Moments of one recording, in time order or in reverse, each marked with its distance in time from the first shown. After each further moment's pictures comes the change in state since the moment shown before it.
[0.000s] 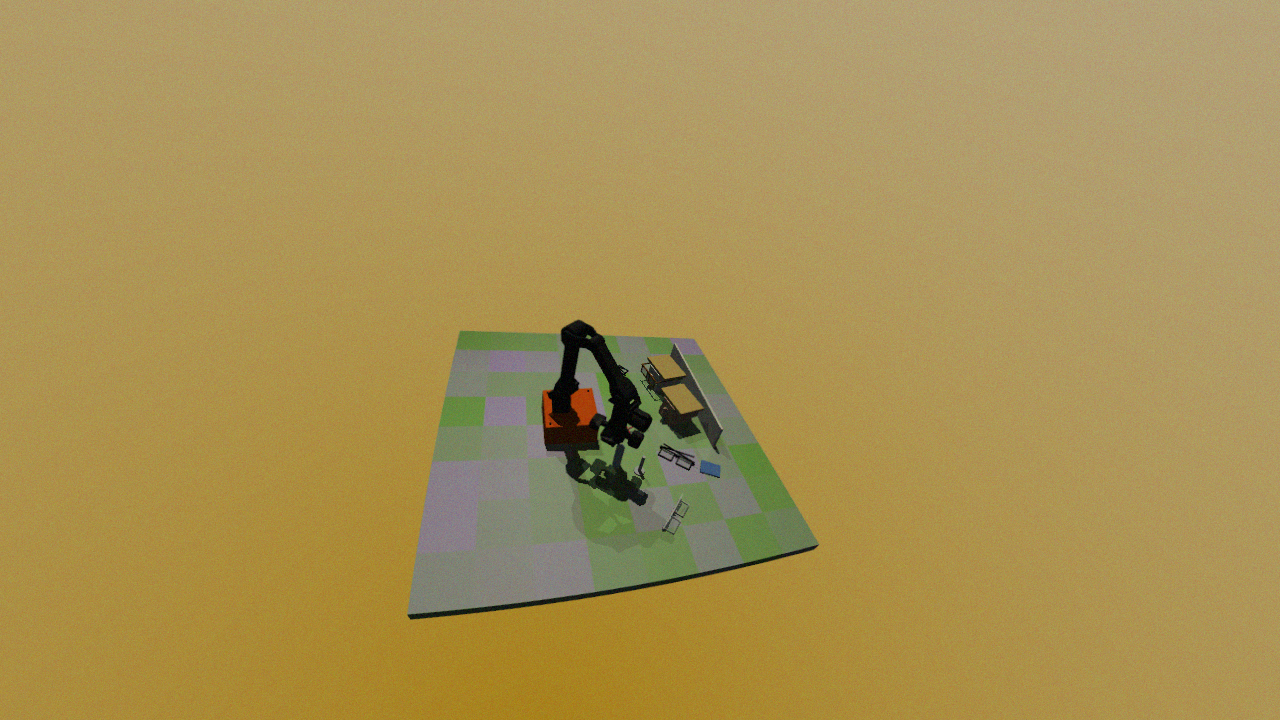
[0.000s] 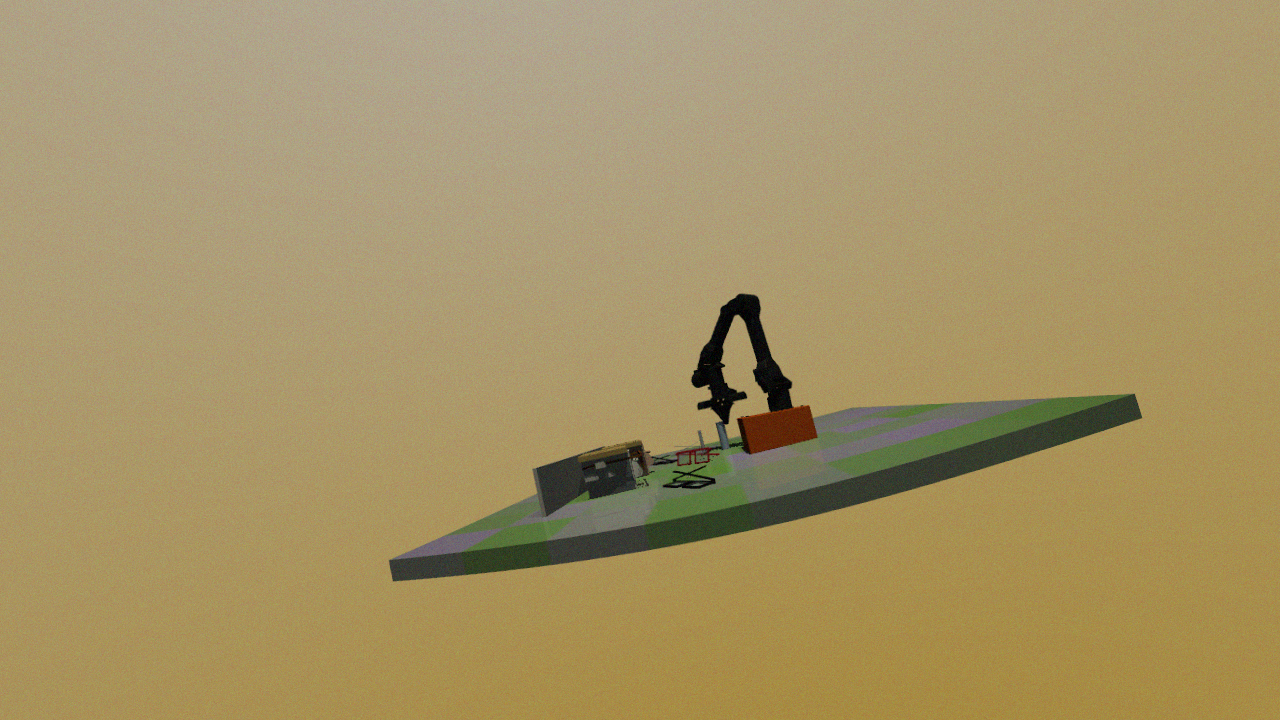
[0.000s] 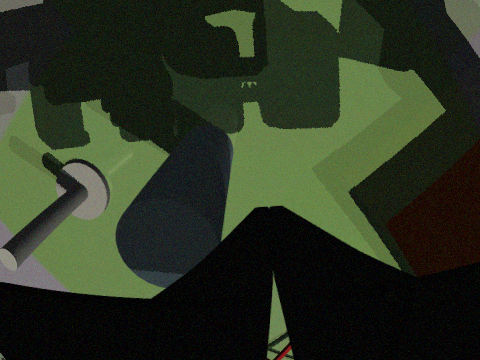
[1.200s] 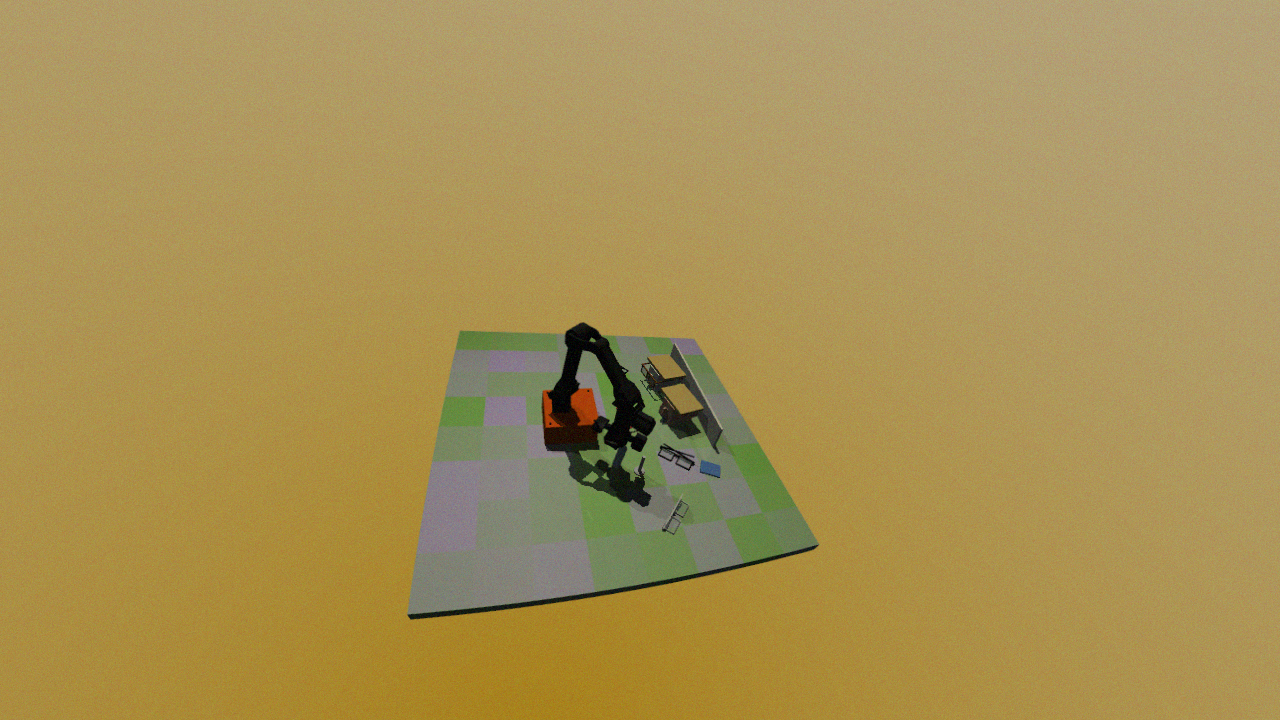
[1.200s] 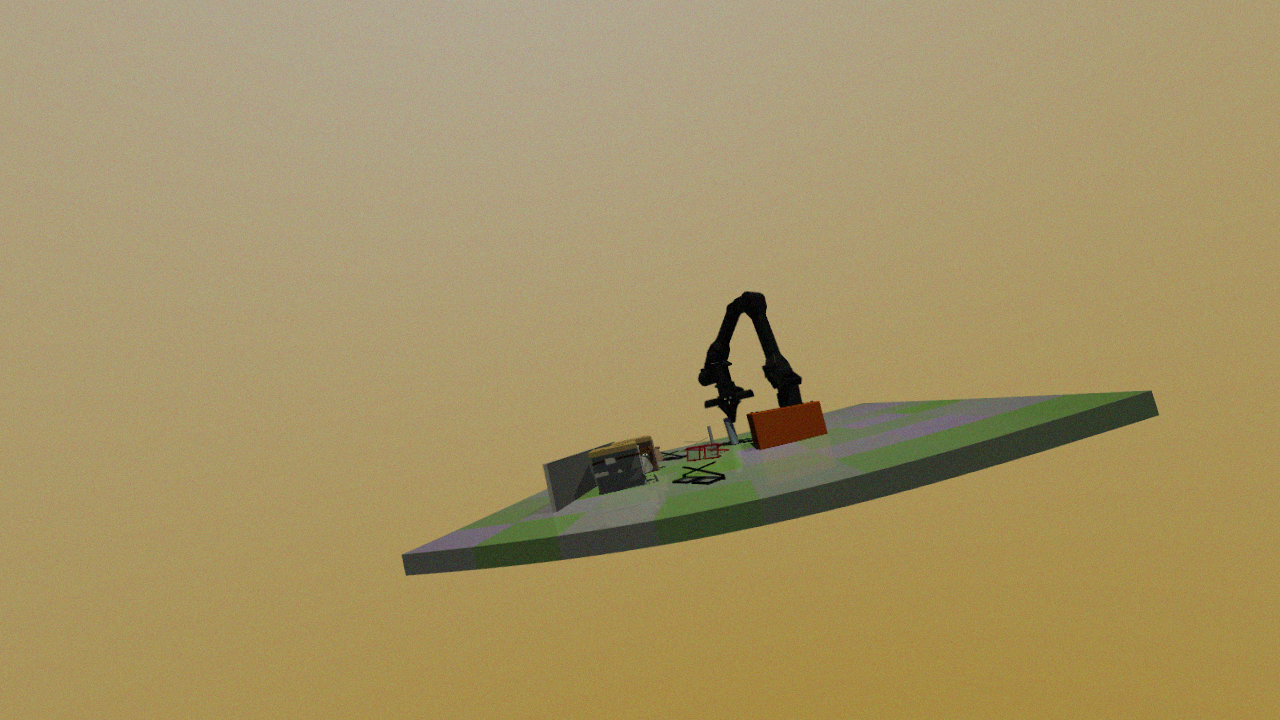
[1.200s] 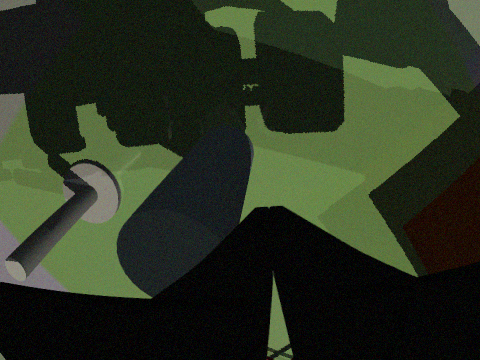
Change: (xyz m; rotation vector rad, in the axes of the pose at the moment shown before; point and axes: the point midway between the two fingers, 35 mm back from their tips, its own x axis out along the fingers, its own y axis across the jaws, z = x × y) arm 0.007 0.013 0.000 -0.007 0.001 -0.008
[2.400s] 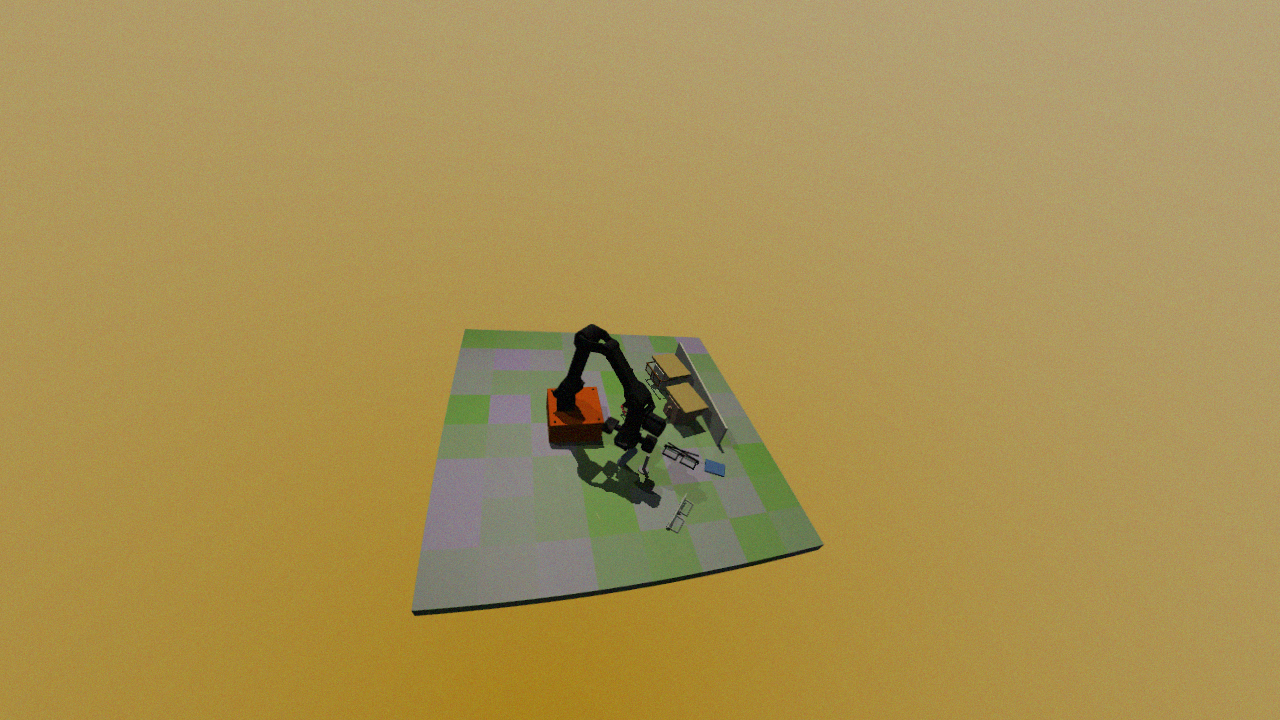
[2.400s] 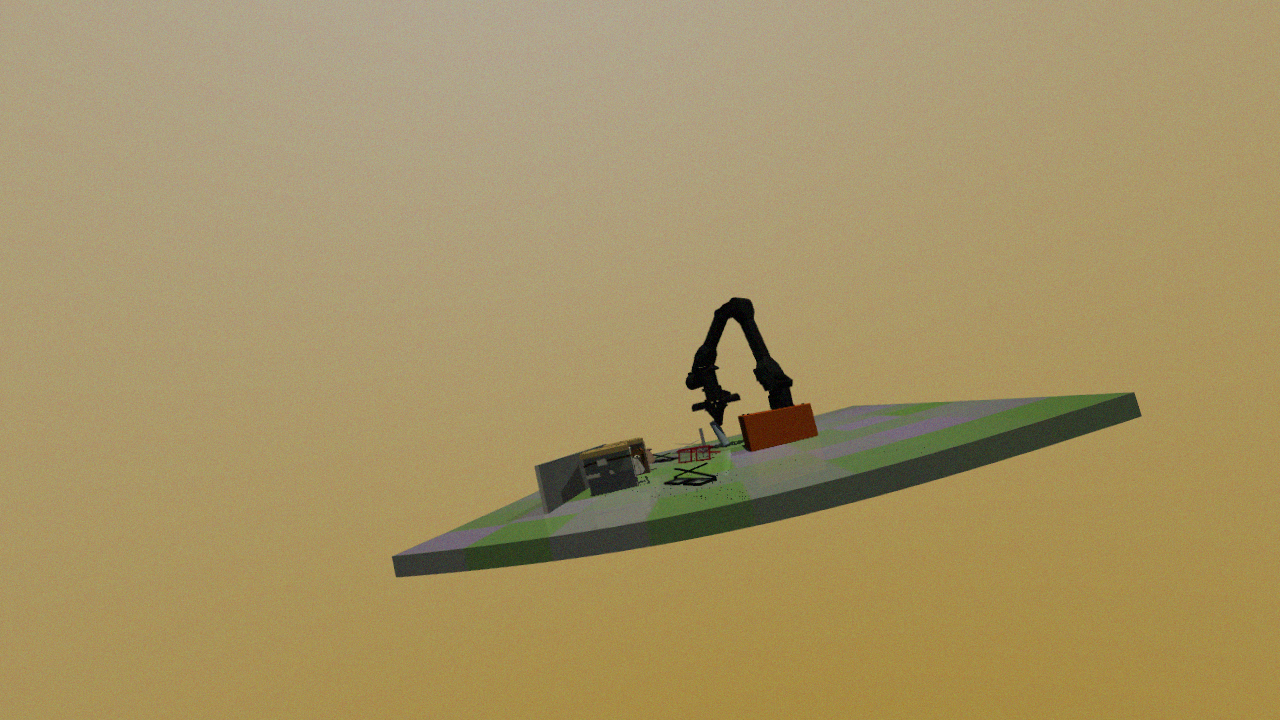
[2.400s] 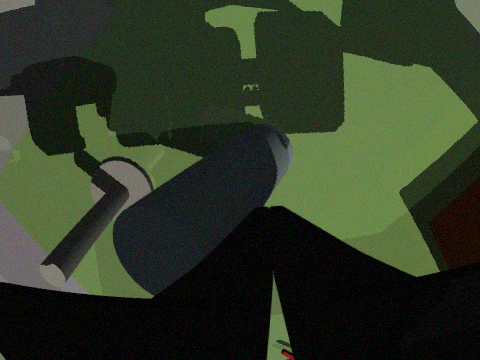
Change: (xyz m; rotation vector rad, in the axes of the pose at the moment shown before) arm 0.000 0.022 0.000 0.000 0.000 0.001
